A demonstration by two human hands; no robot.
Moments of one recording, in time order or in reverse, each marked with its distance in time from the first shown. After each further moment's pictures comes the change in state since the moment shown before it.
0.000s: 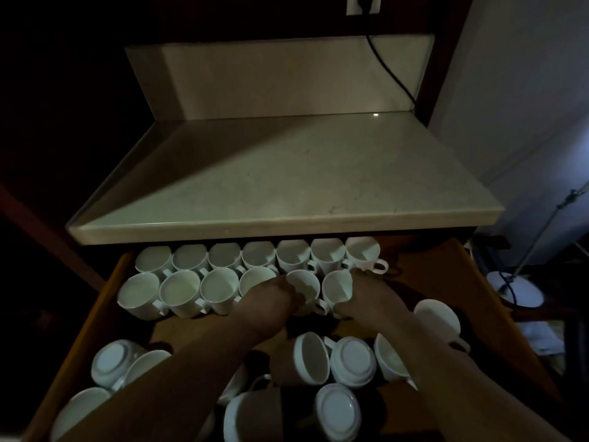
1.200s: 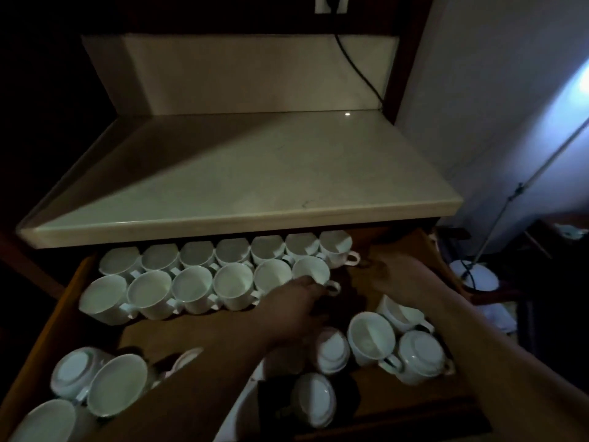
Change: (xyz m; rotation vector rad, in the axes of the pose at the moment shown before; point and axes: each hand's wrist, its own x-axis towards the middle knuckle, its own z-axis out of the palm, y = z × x) left_hand 0.034 0.061 0.000 -0.411 -0.001 0.030; right_hand -0.041 0.065 -0.077 -0.001 0.119 -0.099
